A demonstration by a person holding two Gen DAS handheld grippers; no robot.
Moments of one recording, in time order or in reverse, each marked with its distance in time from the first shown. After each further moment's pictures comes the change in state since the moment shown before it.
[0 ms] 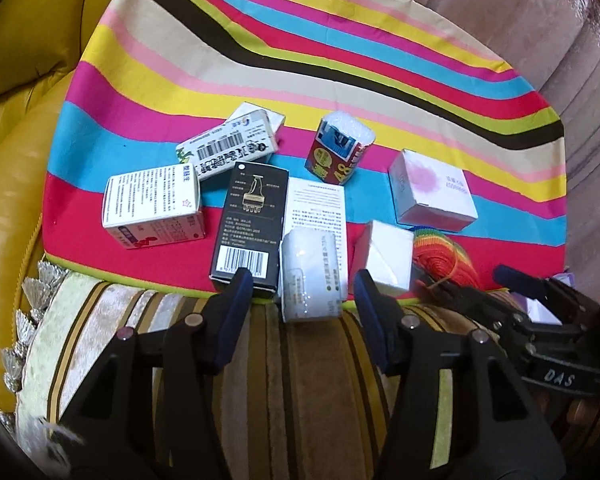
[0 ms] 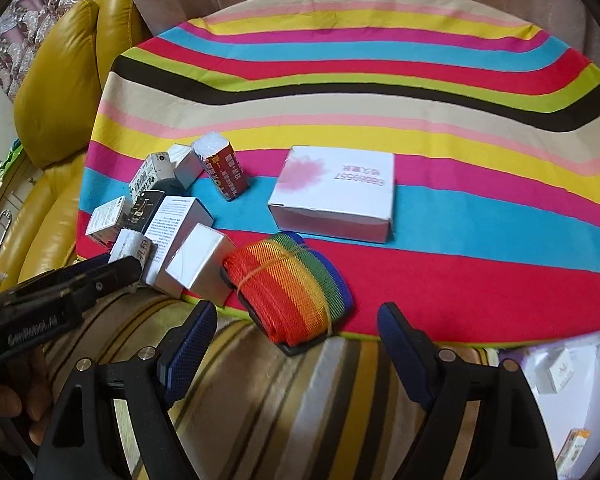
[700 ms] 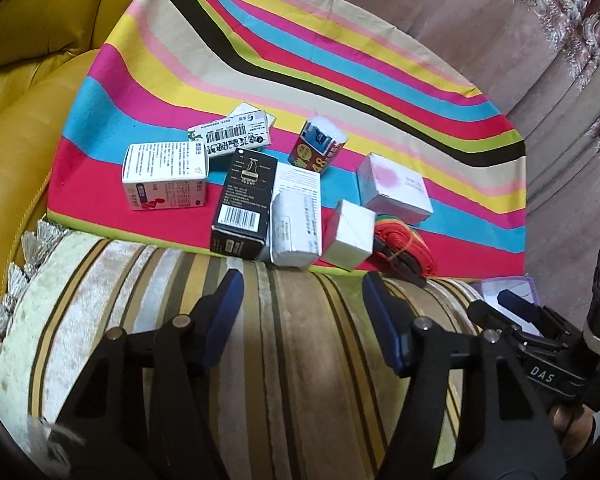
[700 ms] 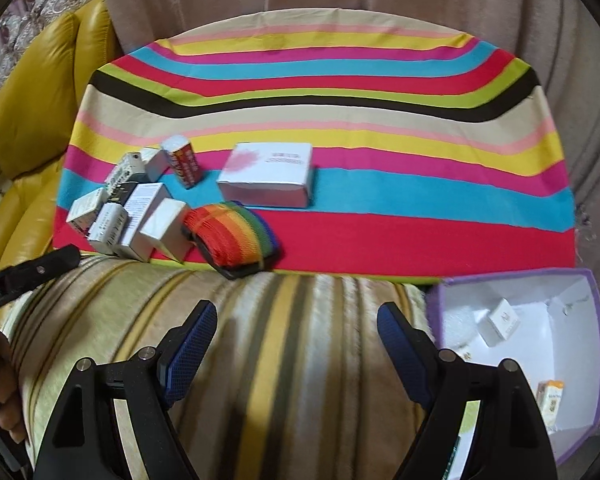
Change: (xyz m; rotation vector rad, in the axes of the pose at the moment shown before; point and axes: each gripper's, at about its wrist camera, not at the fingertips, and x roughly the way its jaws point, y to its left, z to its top) left arm -0.038 0.011 -0.028 -0.068 -0.061 -0.132; right arm -0.059 -0.011 -0.048 0.044 -0.084 -0.177
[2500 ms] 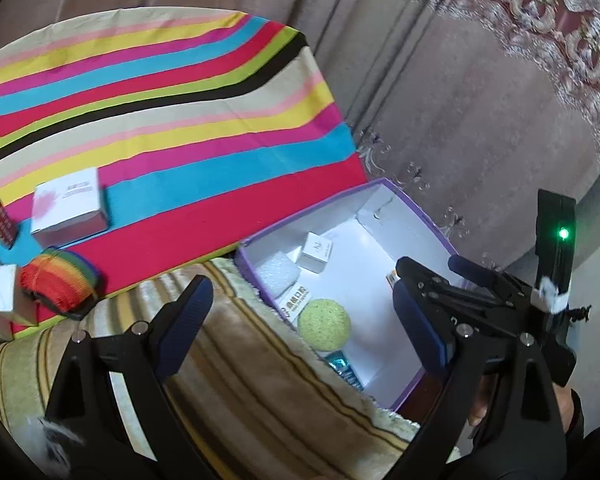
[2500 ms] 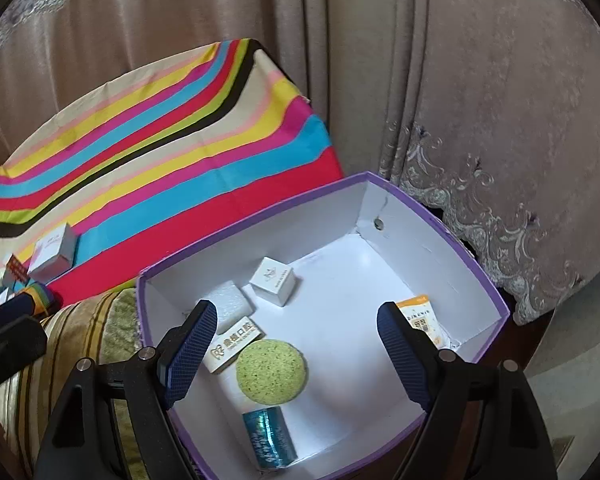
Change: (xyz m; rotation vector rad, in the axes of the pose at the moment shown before) left arm 0.033 -0.260 -0.057 0.500 0.105 -0.375; right arm -0.084 -0.189 -0.086 0.465 -0.135 -0.390
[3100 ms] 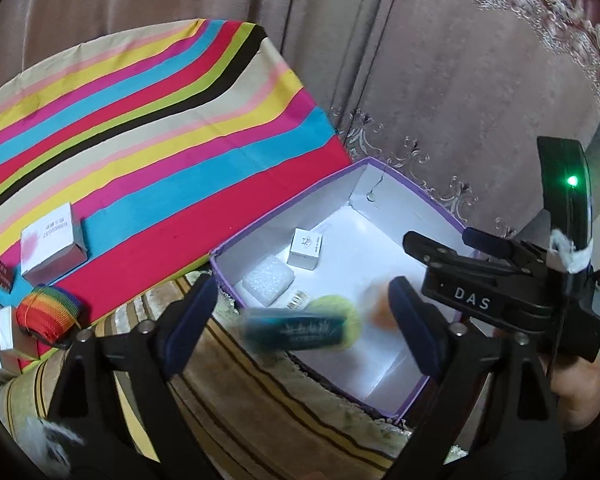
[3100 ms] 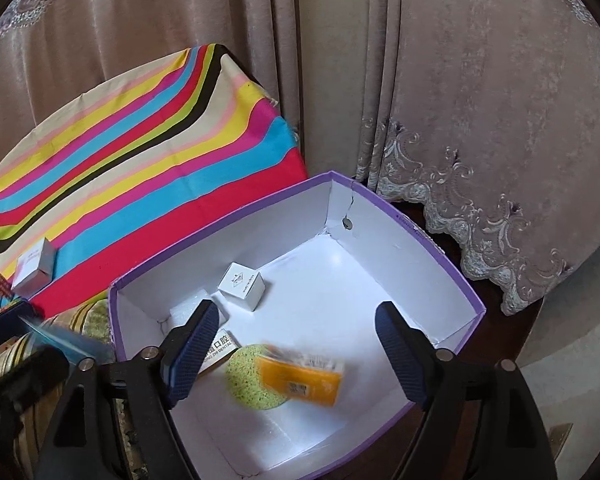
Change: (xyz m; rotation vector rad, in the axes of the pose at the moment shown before) left arm 0.026 -0.047 -0.003 0.181 0.031 0.029; right arm -0.001 -0.029 0.001 0.064 -0.003 -0.052
